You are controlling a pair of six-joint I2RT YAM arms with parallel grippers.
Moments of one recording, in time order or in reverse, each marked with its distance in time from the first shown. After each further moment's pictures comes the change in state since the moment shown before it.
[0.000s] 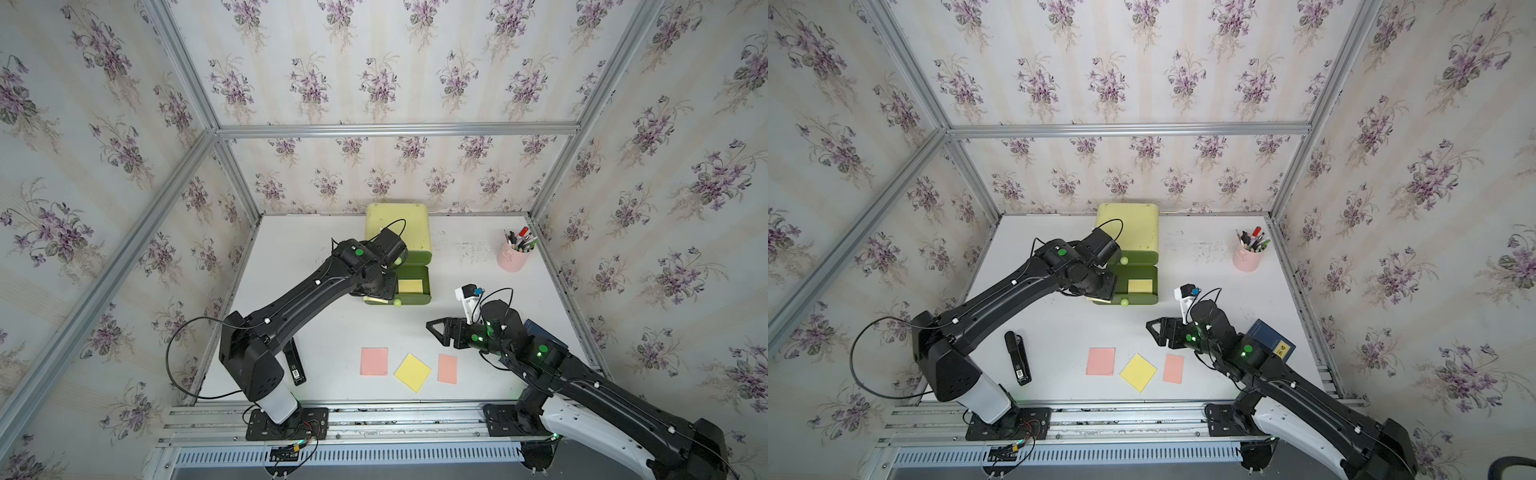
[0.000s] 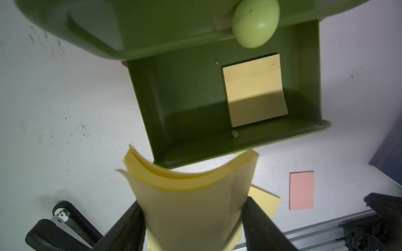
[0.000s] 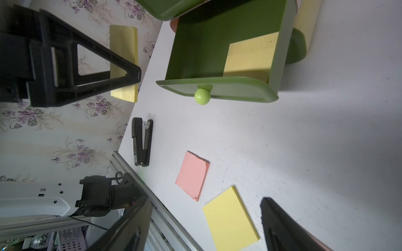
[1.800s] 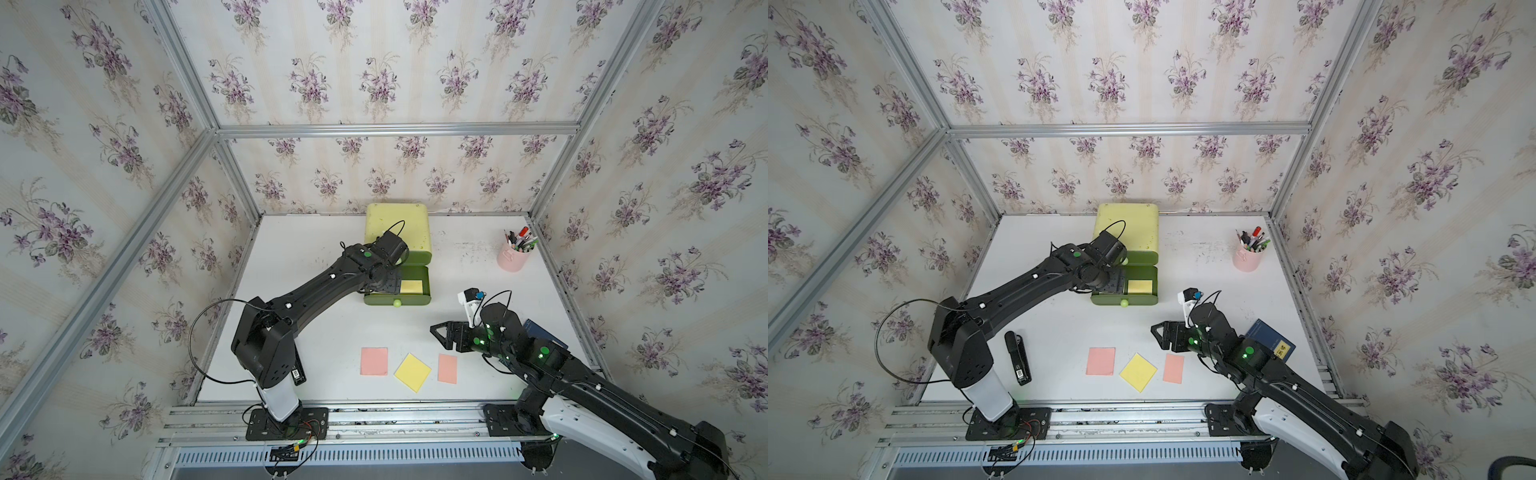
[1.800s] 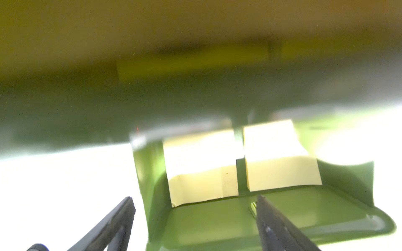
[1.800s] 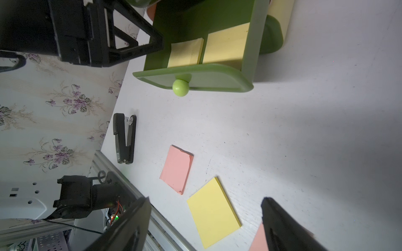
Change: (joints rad) left arm 0.032 0.075 -0.097 0.222 -0.068 -0.031; right arm 0.000 -0.010 -0.007 -0.067 0.036 -0.019
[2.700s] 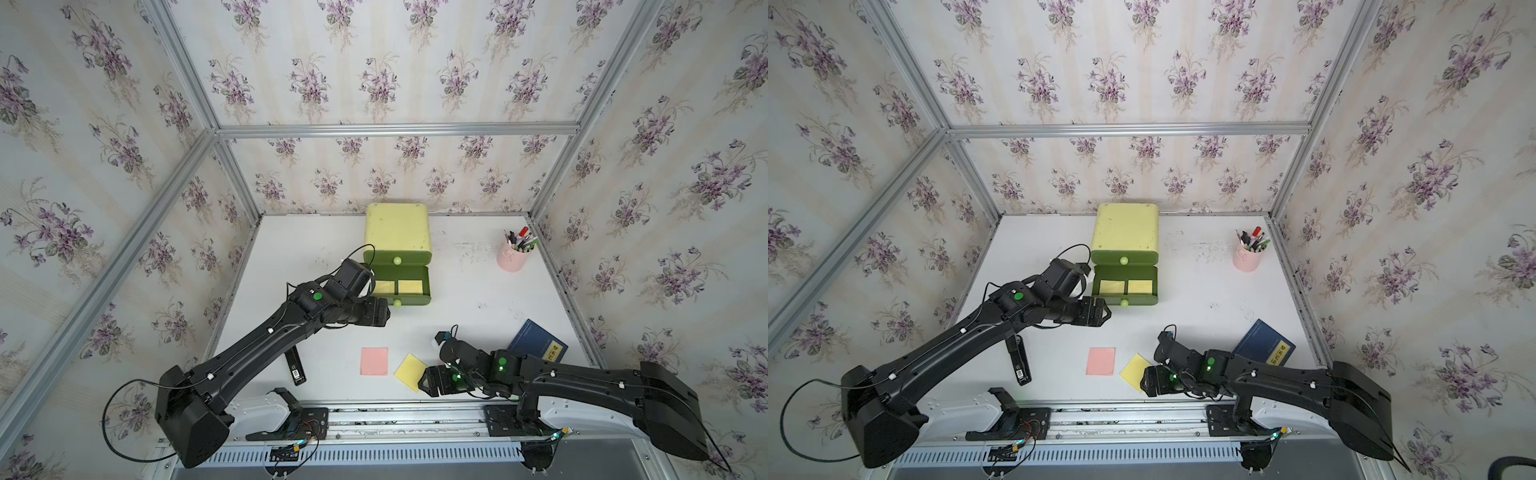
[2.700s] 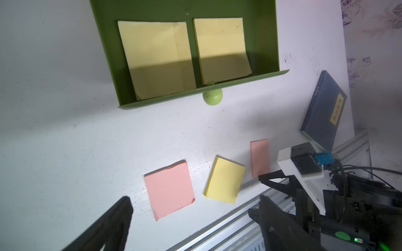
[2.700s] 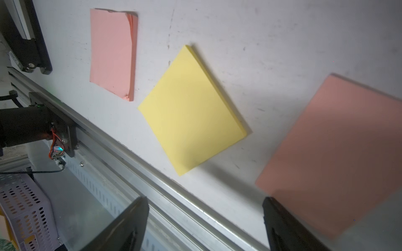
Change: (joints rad) left arm -0.005 -0.512 -0.444 0.084 0.351 -0.040; right arm 0.383 0.294 -0.084 -0.010 -0.020 0.261
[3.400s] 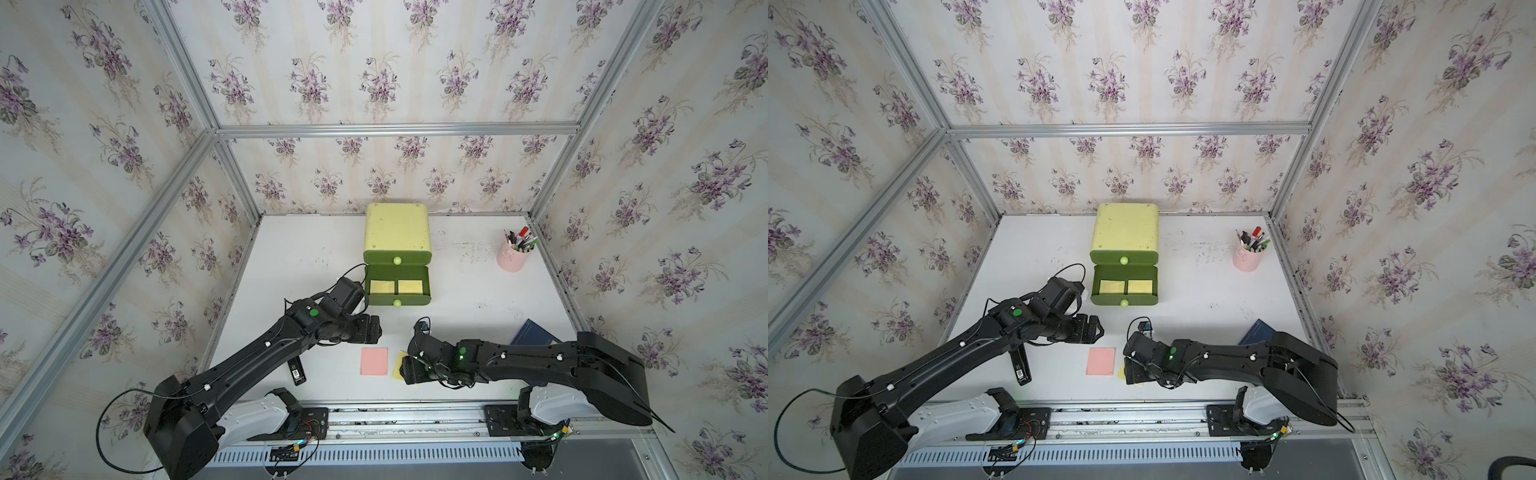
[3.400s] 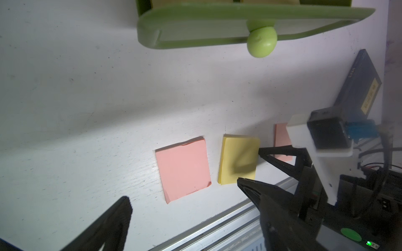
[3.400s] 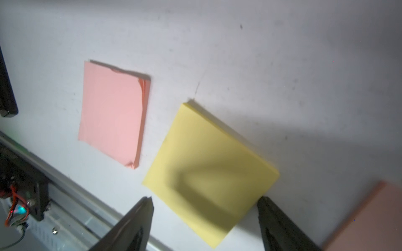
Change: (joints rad) left arm 0.000 -0.084 -0.187 0.039 0.006 -0.038; right arm 0.032 0.399 0.224 0.057 0.219 -0.038
